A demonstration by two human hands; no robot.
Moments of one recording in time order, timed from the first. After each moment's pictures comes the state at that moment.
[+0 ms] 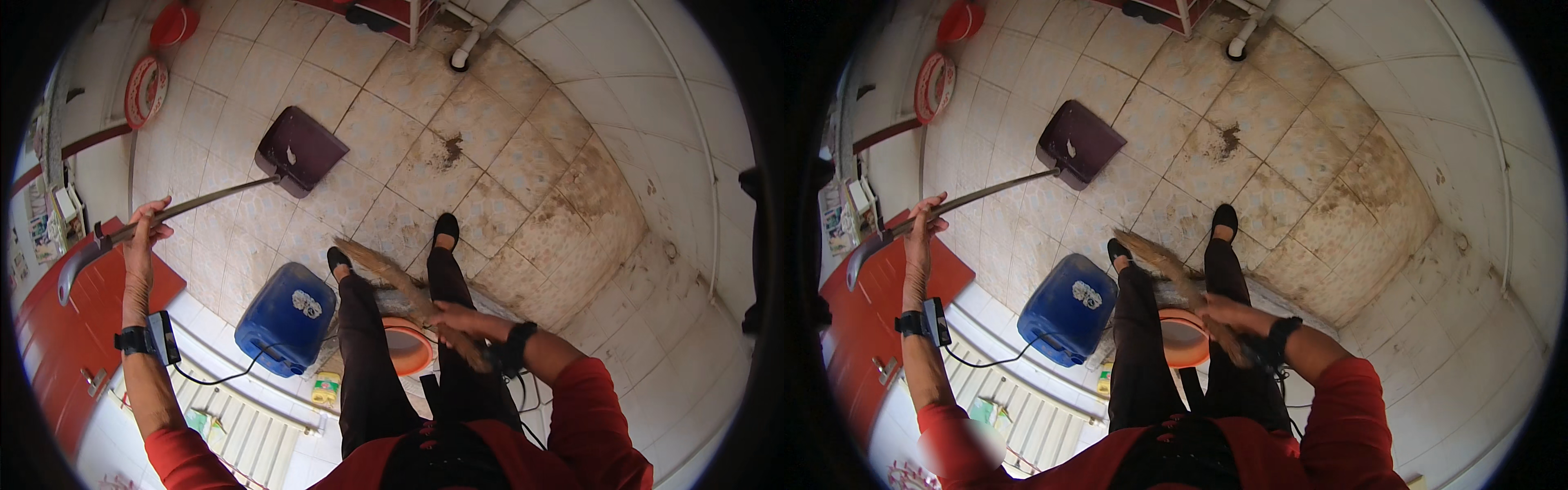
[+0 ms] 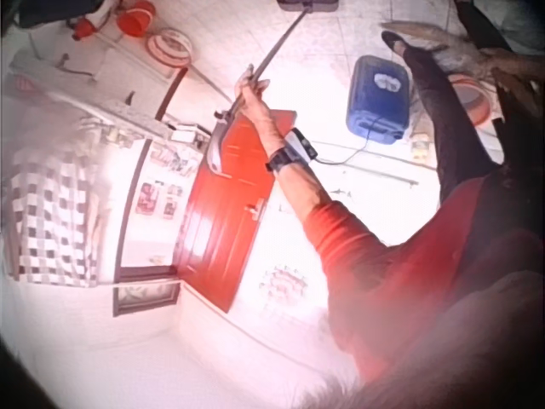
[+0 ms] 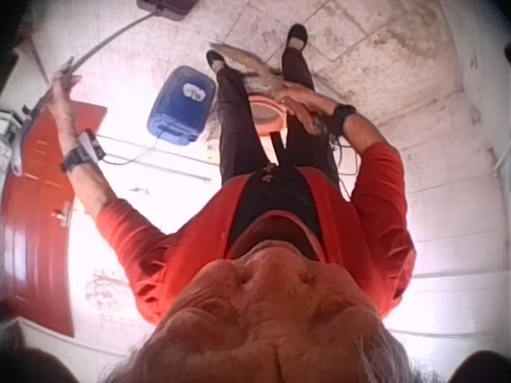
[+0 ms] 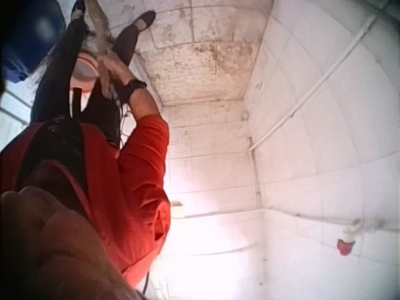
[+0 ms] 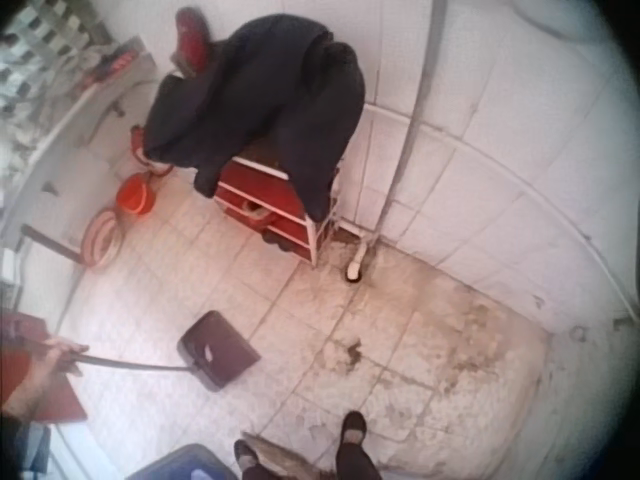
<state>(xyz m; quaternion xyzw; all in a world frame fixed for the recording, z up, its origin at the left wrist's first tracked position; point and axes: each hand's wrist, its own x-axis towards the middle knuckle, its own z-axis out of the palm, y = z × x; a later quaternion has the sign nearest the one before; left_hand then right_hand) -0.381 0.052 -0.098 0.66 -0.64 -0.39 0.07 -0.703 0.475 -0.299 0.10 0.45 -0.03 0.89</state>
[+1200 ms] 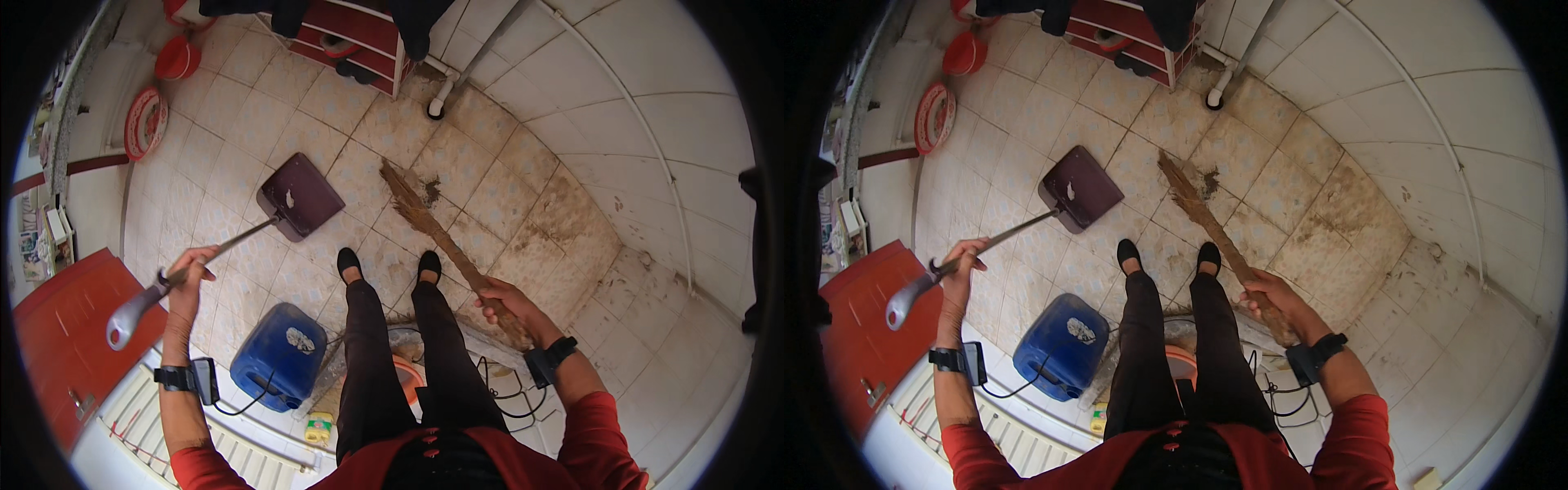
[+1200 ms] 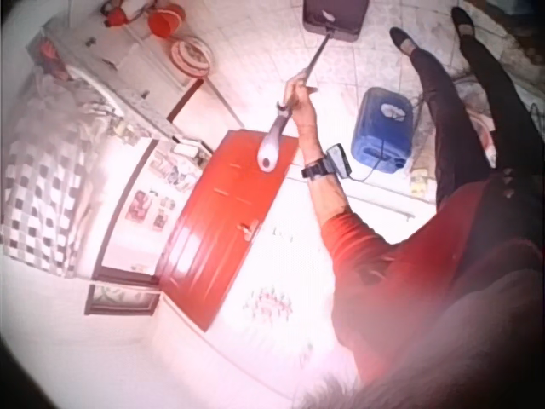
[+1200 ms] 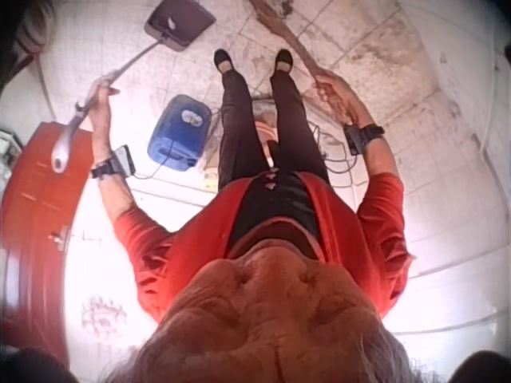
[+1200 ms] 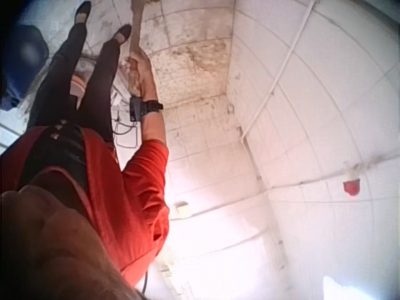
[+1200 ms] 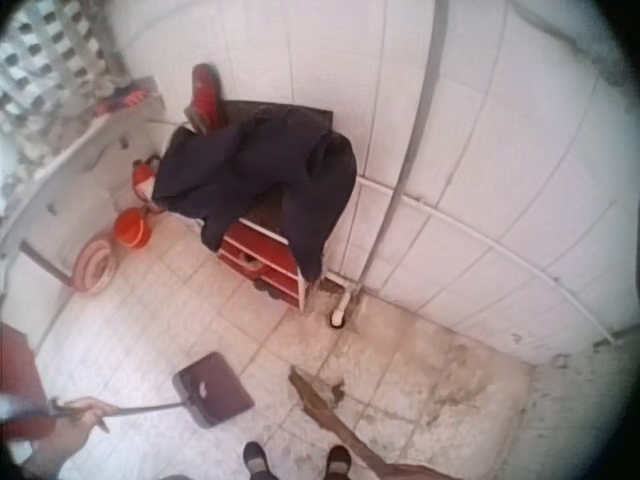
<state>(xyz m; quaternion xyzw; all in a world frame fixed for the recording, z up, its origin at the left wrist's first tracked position) -0.413 0.078 -0.105 0.58 -0.68 -0.45 0.07 -0.841 0.421 -0.221 0.22 0.50 -0.32 0.77</state>
